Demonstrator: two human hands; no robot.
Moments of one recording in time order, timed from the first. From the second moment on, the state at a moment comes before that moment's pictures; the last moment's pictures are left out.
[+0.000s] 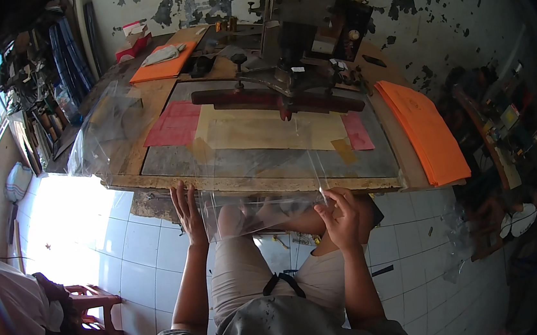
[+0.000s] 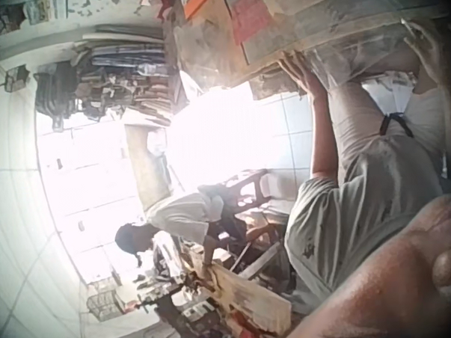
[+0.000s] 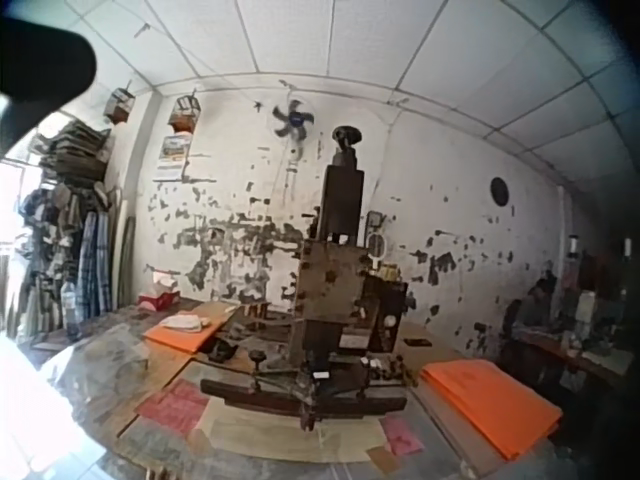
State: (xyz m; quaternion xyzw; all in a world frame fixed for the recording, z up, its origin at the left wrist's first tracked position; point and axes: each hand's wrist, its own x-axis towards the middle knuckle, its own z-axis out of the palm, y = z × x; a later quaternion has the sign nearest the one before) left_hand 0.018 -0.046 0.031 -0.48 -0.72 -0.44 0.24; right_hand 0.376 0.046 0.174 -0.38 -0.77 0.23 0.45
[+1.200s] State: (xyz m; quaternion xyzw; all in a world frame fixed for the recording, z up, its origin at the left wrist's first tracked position) left_hand 0.206 0.230 0.688 -0.77 -0.11 -0.58 0.24; right_hand 0.431 0.095 0.131 -0.47 -0.79 0.02 0.39
